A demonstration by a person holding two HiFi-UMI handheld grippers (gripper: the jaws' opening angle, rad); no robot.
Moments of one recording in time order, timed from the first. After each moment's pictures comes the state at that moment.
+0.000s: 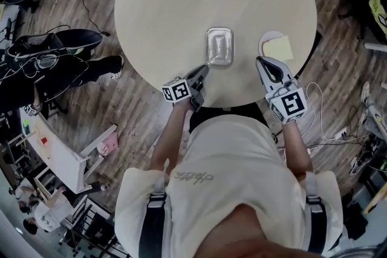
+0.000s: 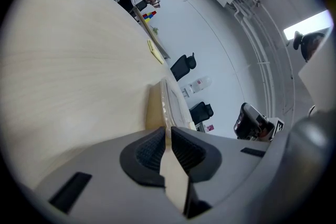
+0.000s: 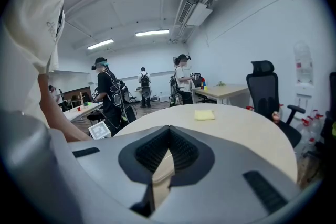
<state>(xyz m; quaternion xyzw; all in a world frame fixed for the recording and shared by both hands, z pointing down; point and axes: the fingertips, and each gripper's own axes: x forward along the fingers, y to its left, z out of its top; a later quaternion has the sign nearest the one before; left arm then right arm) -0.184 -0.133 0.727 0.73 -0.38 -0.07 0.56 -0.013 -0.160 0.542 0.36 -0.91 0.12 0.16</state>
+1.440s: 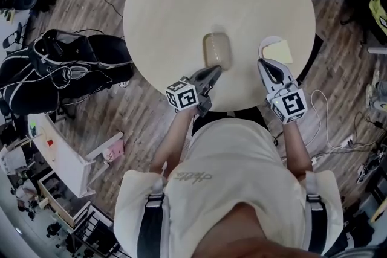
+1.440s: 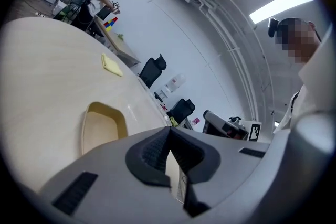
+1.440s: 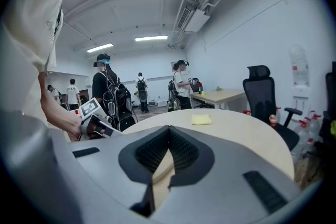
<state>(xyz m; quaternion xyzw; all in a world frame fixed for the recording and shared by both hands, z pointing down) -0.131 -0.152 0.596 0.83 -0.32 -0.07 0.45 -0.001 -0.158 0.537 0.38 -0.91 0.10 0.13</state>
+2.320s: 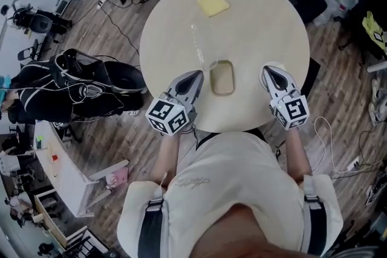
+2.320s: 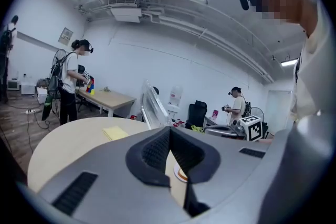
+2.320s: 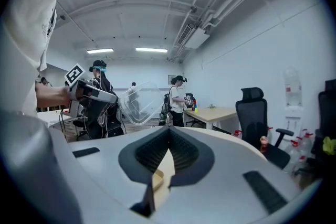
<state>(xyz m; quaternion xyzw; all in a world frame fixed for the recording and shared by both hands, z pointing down) -0.181 -0.176 0.412 0.89 -0.42 0.00 0.17 0.017 -0.186 0.474 0.42 -0.90 0.04 0.08</state>
